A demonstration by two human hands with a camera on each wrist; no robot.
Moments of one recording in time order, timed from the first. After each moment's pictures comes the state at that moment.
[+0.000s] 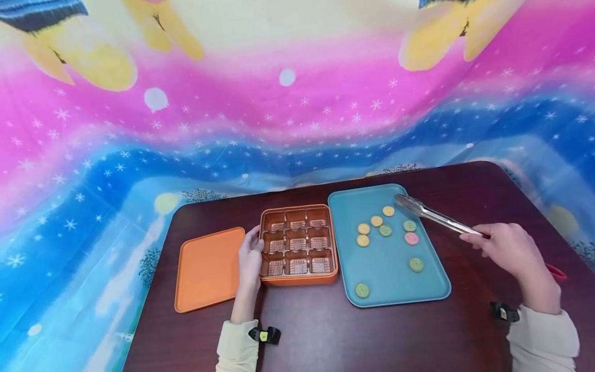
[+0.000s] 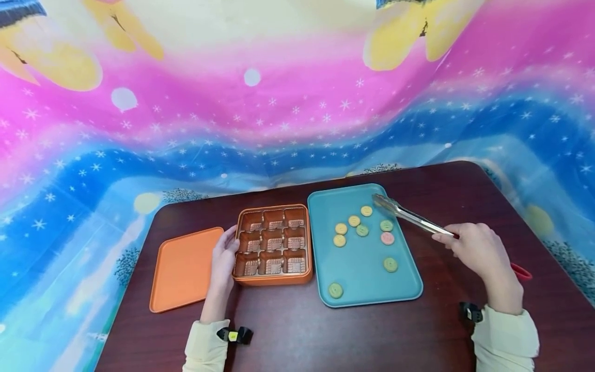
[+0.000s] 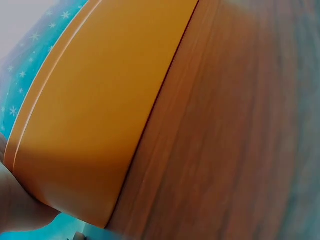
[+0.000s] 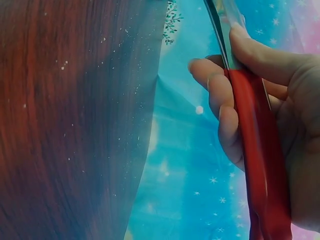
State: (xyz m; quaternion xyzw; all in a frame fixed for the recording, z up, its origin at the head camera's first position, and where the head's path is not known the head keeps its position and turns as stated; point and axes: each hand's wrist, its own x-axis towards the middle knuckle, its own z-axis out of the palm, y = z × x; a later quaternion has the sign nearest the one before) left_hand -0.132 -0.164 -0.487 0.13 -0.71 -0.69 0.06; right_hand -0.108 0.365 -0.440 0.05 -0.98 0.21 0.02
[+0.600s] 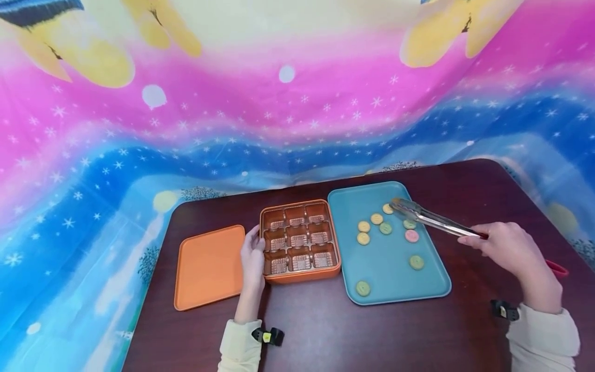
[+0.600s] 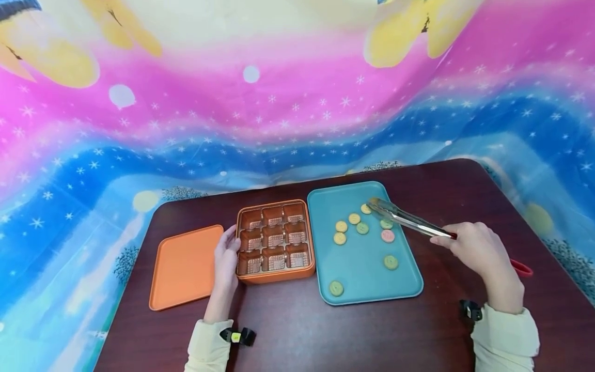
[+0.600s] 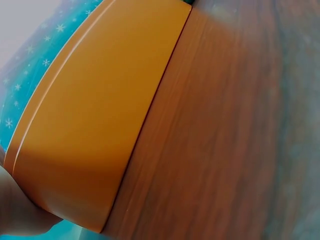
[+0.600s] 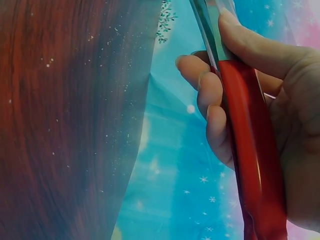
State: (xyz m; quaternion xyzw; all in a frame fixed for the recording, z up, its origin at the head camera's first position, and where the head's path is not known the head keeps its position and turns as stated) left_hand -0.126 -0.152 -0.489 0.15 -0.68 -0.71 0.08; right_hand -0.106 0.362 -0.431 0.05 -0.98 0.18 -0.04
